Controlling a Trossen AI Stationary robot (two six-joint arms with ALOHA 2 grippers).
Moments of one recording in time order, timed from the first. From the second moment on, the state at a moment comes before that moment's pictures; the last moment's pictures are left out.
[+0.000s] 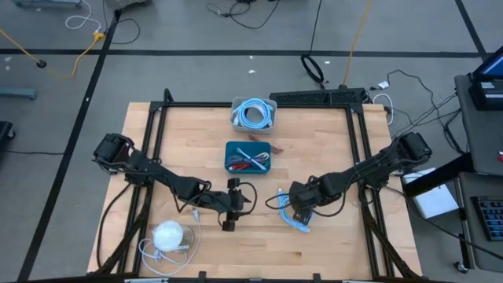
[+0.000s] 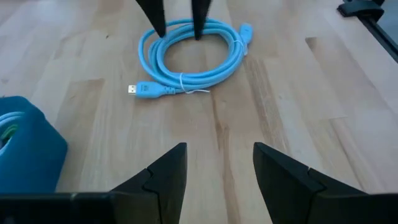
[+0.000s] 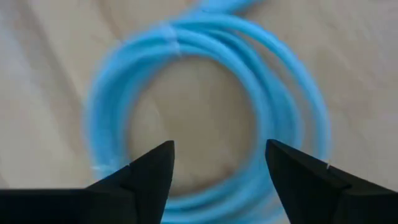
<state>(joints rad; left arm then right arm) -0.36 1.69 0.88 0.19 -0.24 -0.11 0.35 1.56 0.87 -0.63 0.06 0.83</state>
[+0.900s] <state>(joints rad) -0.38 1.69 0.88 0.18 -0.26 -0.09 0.35 1.56 0.81 -0.69 0.10 0.83</state>
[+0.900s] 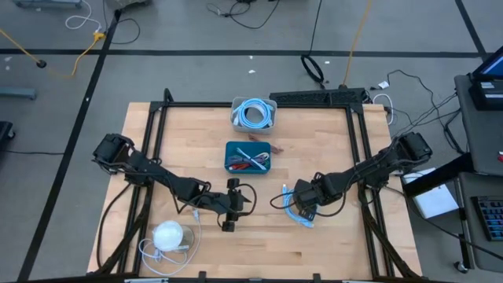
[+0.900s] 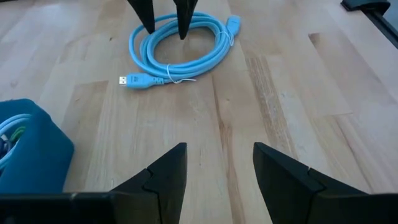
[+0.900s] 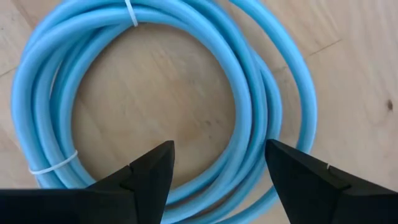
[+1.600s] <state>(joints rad) -0.38 1.69 0.88 0.16 -0.26 -0.09 0.35 1.56 0.94 -0.78 0.05 0.81</state>
